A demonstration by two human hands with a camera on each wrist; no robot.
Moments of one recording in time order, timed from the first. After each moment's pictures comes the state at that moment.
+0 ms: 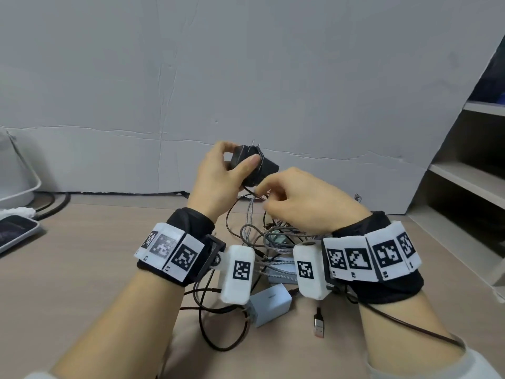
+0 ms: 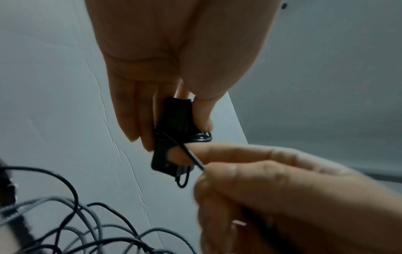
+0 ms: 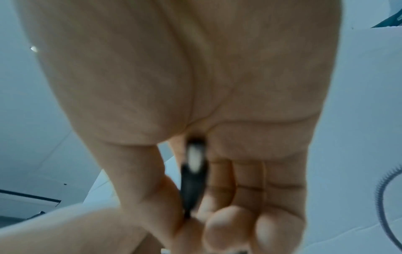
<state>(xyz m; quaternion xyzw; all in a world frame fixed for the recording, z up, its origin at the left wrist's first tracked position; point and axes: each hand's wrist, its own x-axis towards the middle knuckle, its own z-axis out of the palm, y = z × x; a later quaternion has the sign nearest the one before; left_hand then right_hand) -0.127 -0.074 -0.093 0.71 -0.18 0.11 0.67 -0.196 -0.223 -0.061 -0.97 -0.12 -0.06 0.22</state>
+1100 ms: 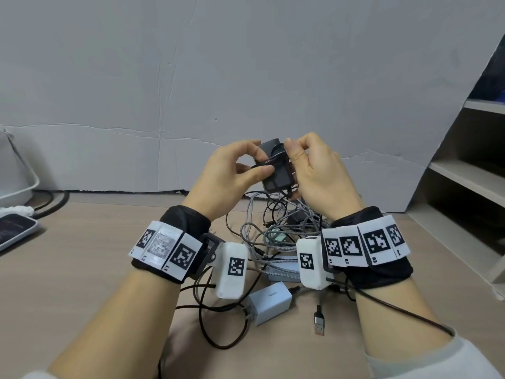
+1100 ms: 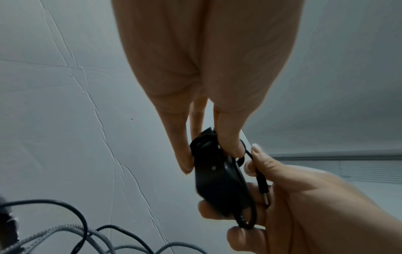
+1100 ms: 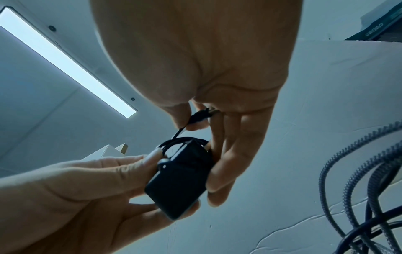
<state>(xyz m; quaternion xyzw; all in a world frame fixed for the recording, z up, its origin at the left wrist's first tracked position) -0.128 -0.068 -0.089 0.75 -0.32 0.11 0.56 -0.173 -0.239 -0.068 -0.89 -0.05 -0.30 0.35</state>
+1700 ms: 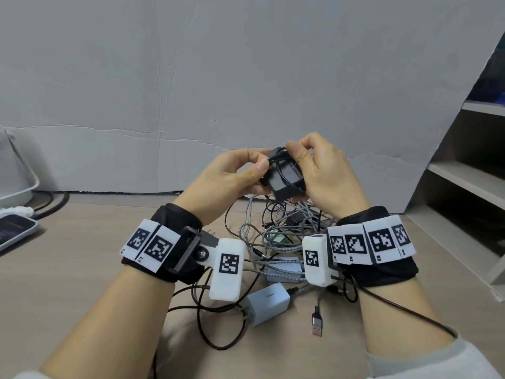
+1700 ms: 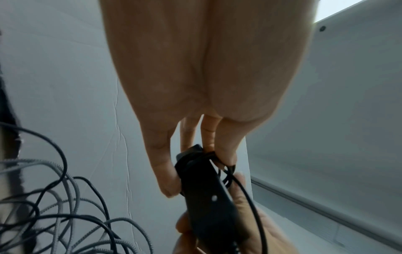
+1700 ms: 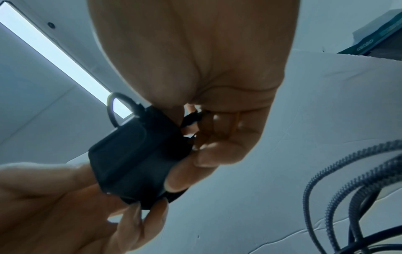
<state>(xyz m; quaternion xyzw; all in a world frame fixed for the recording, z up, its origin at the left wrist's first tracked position) -0.127 -0.069 -0.093 0.64 -0.36 -0.05 0.68 -0.178 -0.249 -0.061 -0.88 -0.07 -0.31 0.35</state>
